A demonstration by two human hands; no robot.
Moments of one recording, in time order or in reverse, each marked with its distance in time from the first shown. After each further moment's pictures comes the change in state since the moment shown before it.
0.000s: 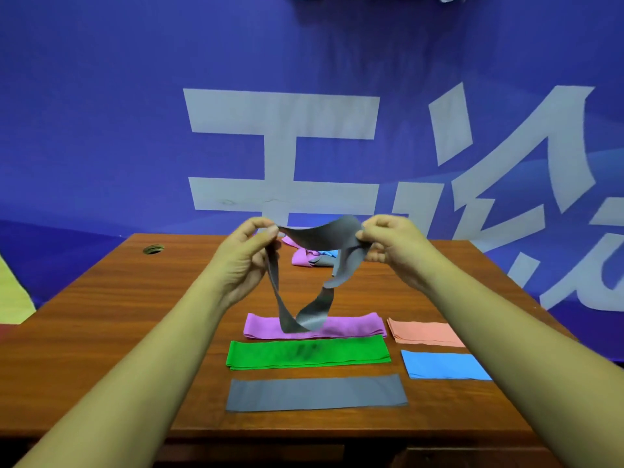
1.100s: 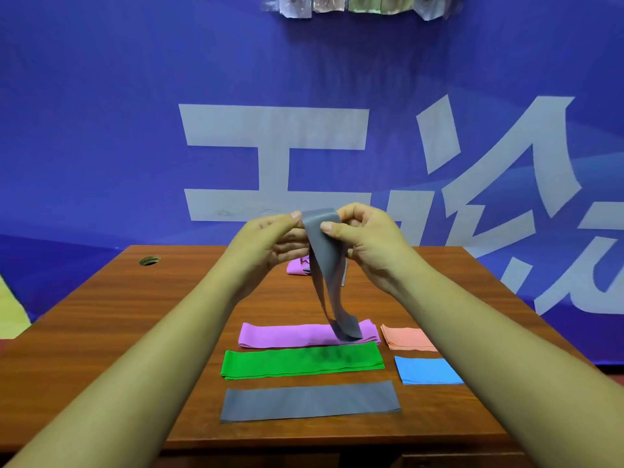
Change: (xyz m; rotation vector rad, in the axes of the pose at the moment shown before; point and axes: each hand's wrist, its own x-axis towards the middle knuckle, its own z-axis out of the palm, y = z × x) left_hand -0.006 0.023 0.054 0.353 -0.163 0.028; right_hand -0.029 -0.042 0.034 0.169 -0.028 -0.113
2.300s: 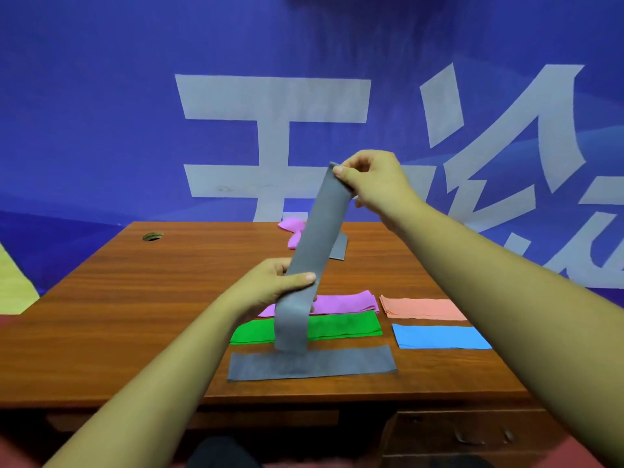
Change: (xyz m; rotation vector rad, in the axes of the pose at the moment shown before) left_hand -0.045 -0.074 -0.006 0.148 -0.159 -0.242; right_hand 0.027 -0.018 -0.011 -0.521 0.178 -0.152
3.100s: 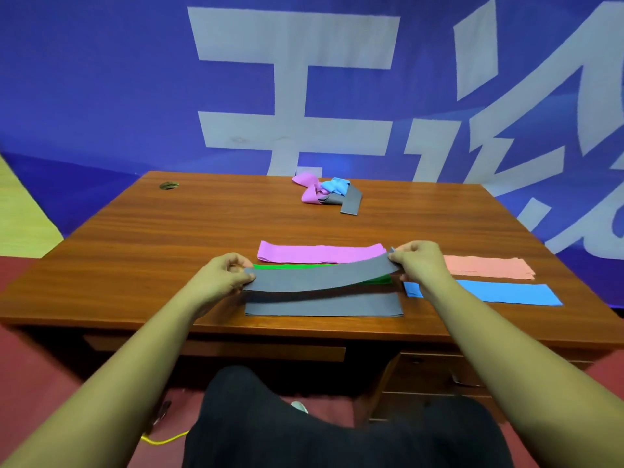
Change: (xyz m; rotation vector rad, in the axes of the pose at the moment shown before) left_hand -0.068 -0.104 -0.071 0.190 0.388 -0.258; right_hand -0.115 0.173 0.007 -0.049 0.050 0.611
